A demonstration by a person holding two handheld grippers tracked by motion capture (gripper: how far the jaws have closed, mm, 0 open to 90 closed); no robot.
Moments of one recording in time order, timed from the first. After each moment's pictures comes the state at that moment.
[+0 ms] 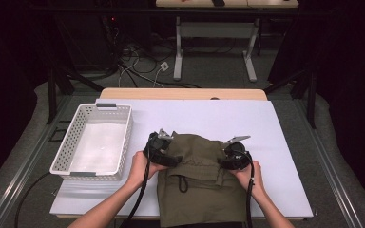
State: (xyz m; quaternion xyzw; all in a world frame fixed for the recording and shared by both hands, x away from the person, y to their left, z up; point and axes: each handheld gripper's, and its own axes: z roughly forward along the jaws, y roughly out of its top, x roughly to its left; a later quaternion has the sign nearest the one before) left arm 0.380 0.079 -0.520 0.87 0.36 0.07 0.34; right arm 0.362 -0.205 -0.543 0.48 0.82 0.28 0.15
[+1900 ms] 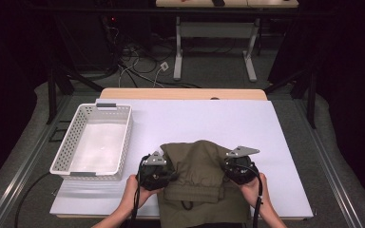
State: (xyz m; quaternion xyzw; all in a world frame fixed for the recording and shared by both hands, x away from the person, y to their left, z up) left arm 0.301 0.098 -0.517 0.85 0.31 0.01 0.42; right arm 0.301 -0.199 -0.506 0.44 0.81 0.34 0.19
